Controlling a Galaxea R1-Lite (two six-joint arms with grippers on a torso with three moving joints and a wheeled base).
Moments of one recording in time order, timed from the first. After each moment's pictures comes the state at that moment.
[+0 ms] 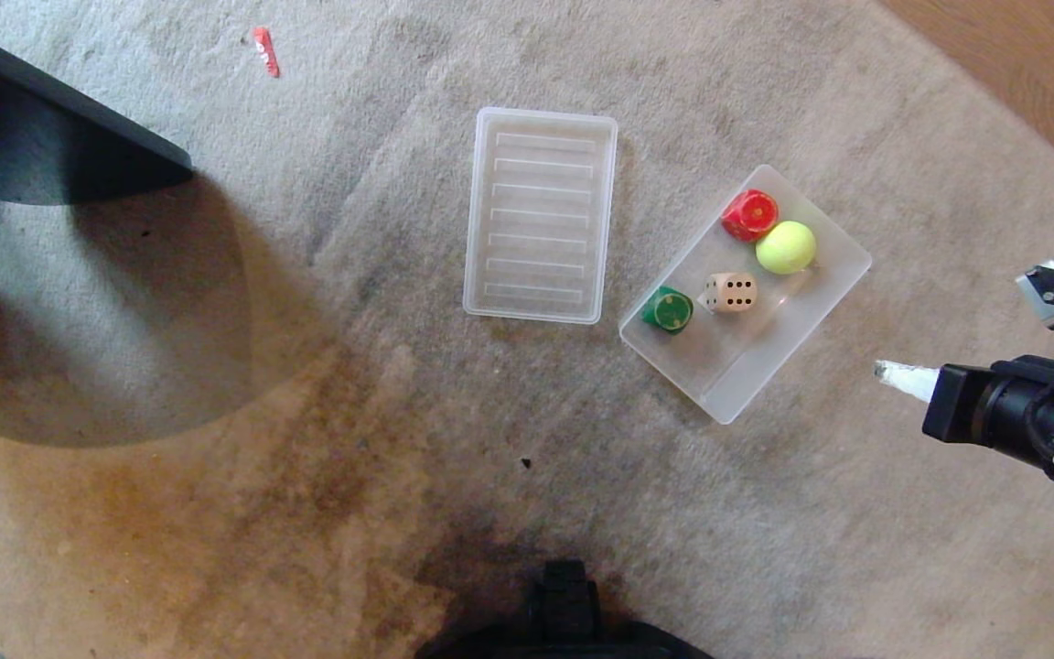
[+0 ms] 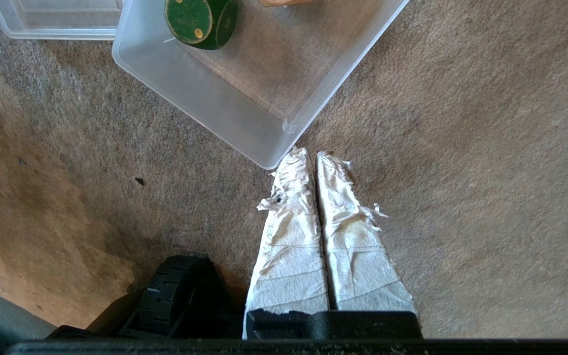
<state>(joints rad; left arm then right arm) 0.00 0.00 0.00 0.01 0.01 -0.01 0.14 1.34 -0.53 -0.58 0.11 0.18</state>
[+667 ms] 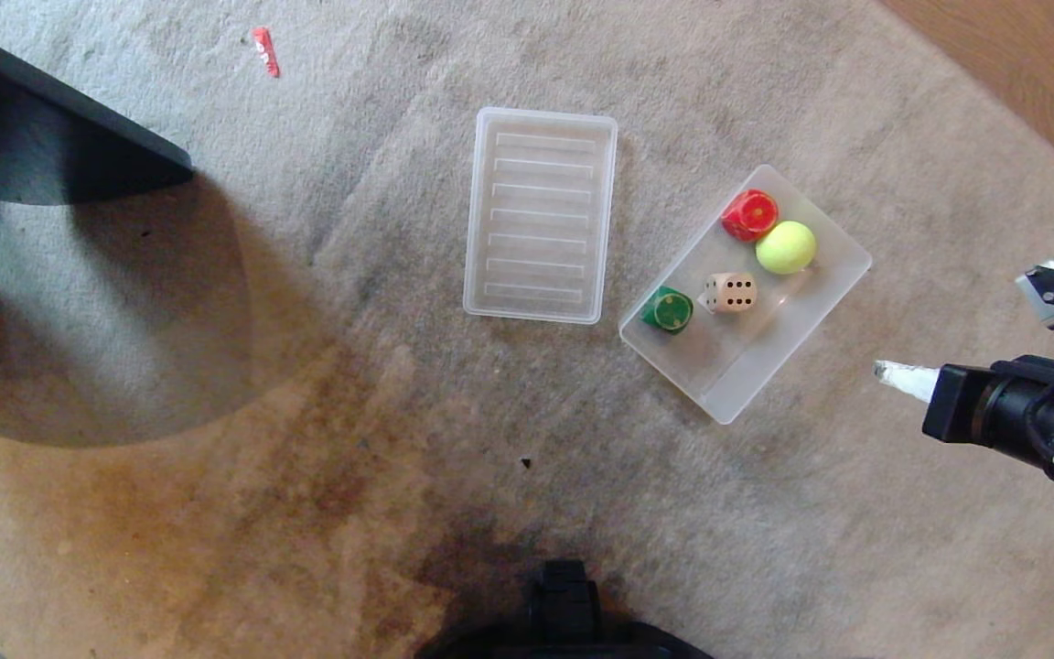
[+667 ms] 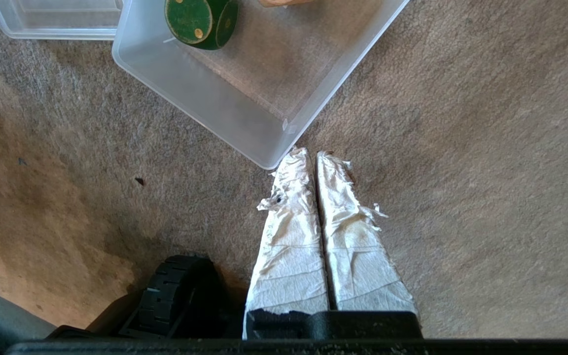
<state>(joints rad) 0.00 0.00 0.00 0.01 0.01 -0.01 0.14 1.34 -0.53 -0.58 0.11 0.18</state>
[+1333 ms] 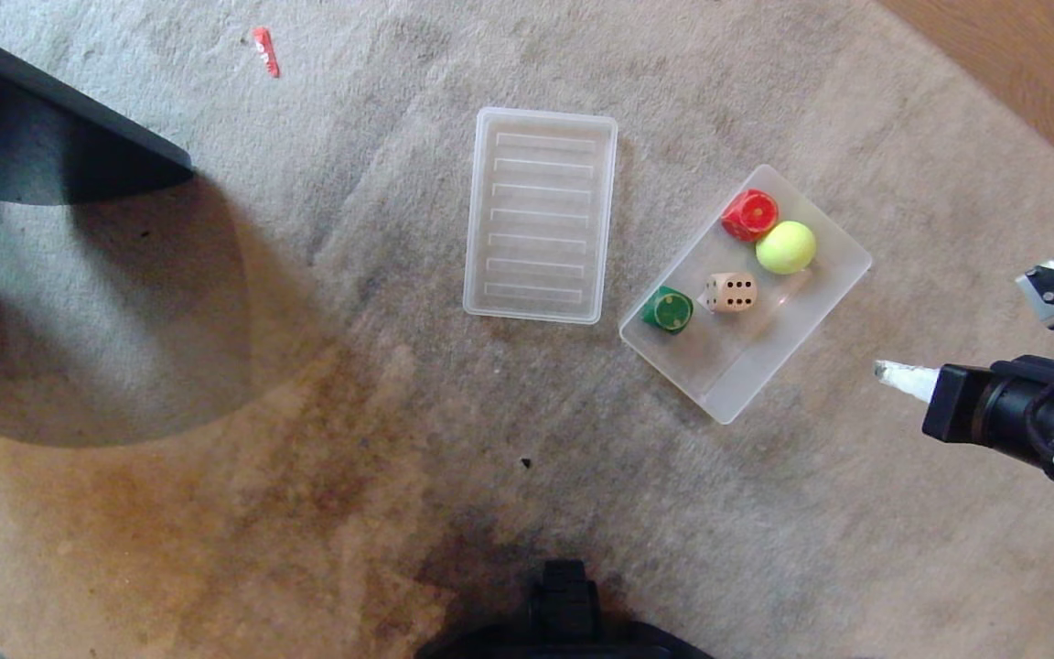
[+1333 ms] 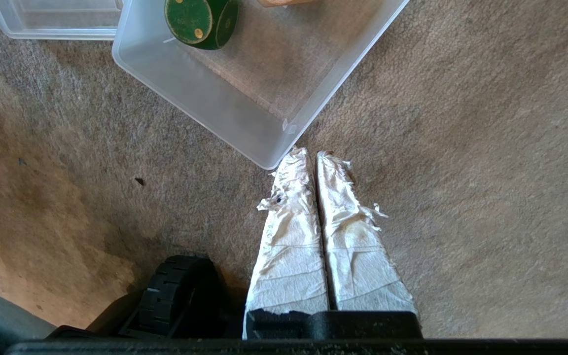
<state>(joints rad) 0.00 0.00 0.00 0.01 0.01 -0.01 0.14 1.34 -0.53 -0.58 0.11 0.18</state>
